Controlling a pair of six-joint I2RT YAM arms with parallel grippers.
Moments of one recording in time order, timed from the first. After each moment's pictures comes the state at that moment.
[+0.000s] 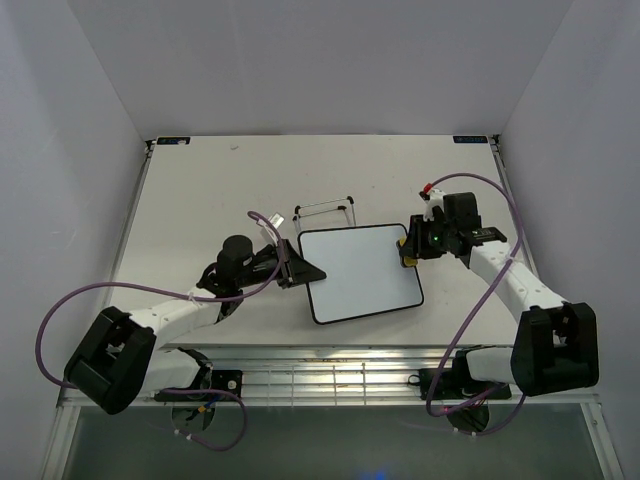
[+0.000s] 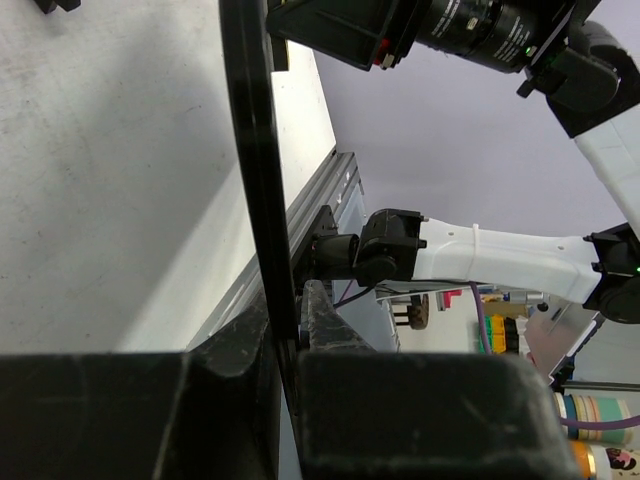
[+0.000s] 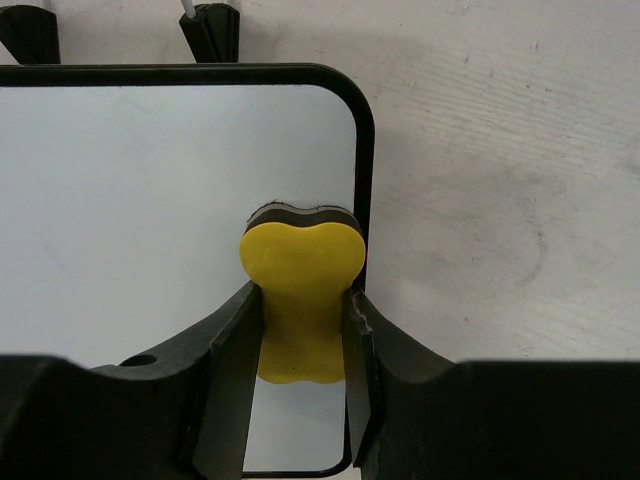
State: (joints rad) left arm -0.57 1.23 0.43 0.60 0.66 -1.07; right arm 0.20 1.29 0.84 -0.41 -0.37 0.09
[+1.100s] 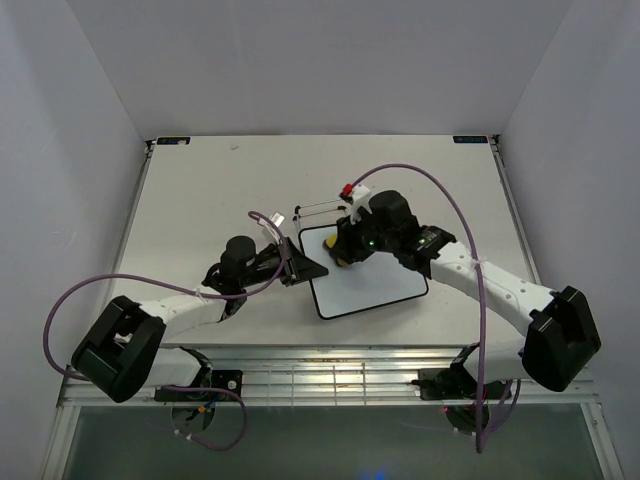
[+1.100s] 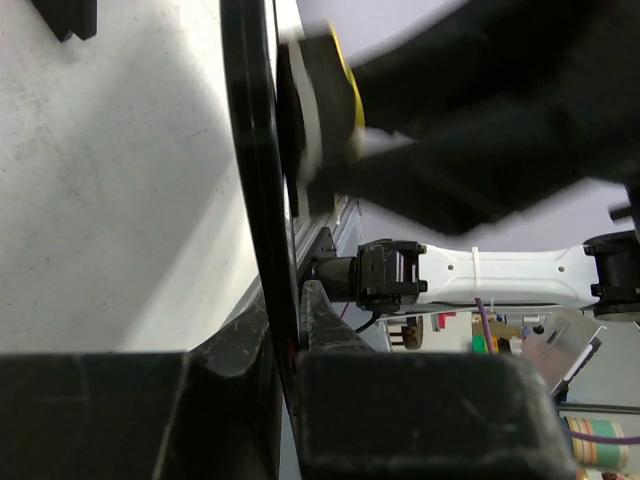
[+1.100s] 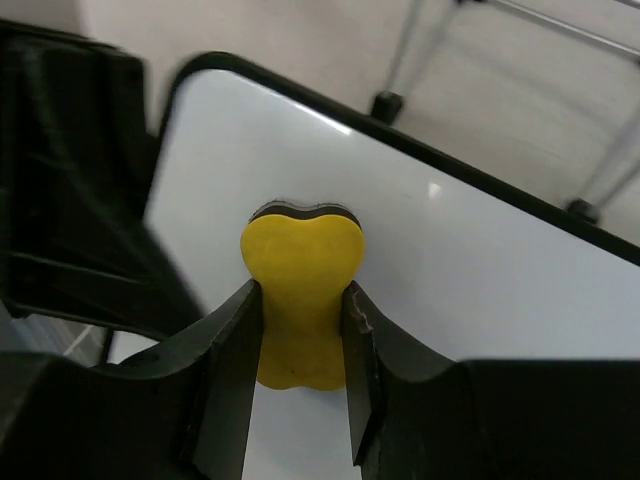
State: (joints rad) left arm -0.58 1.29 0.43 0.71 0.61 -1.11; right arm 0.70 1.34 1.00 -0.26 -0.26 0.17
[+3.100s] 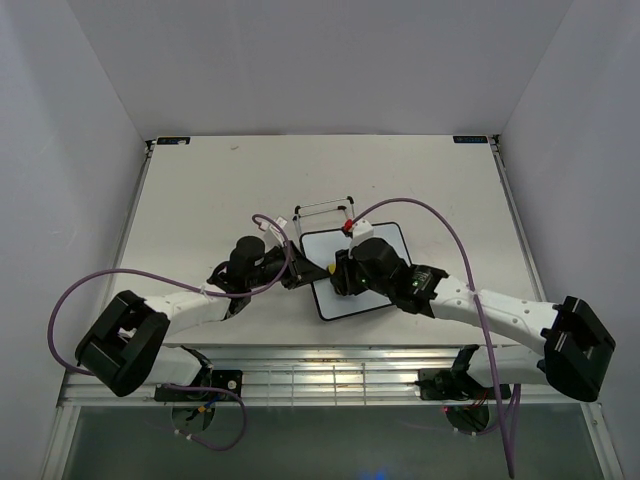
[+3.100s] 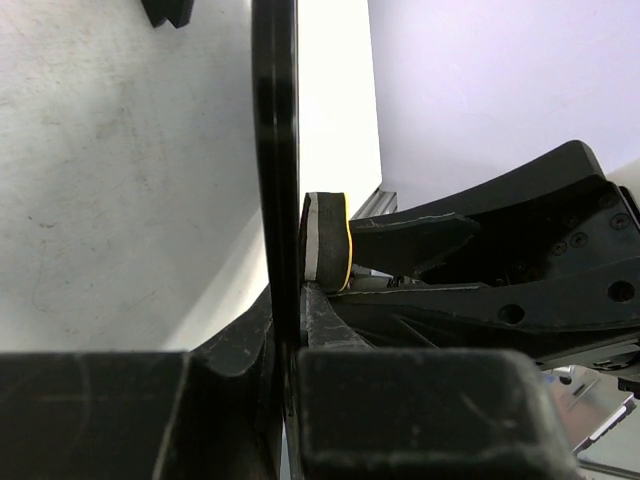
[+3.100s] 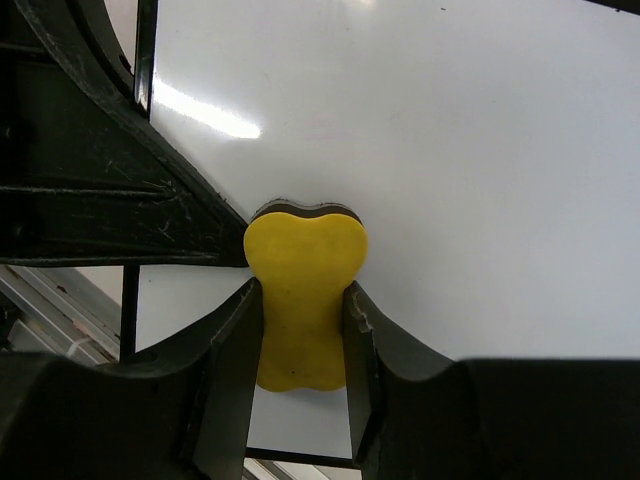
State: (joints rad) left arm -0.61 1.33 0.45 0.58 0.48 -1.09; right arm 1.00 1.24 0.77 -0.15 0.14 0.42
